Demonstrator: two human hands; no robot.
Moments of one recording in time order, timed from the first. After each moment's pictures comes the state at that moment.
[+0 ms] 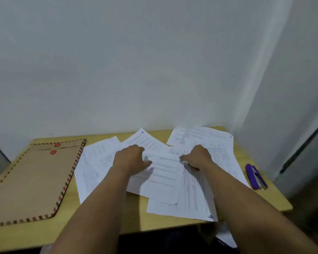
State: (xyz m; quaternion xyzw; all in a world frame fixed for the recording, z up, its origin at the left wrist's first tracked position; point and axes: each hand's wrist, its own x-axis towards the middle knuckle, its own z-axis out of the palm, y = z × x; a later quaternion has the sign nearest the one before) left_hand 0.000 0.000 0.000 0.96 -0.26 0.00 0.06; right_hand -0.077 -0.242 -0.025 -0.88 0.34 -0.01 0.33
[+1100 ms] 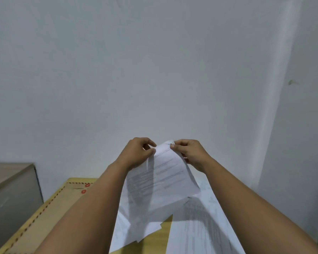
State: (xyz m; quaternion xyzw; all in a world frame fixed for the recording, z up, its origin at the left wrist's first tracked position) left_hand -0.004 0.065 0.191 0.87 -0.28 0.10 0.40; right_hand -0.058 -0.161 0.182 -0.75 0.02 -0.10 0.65
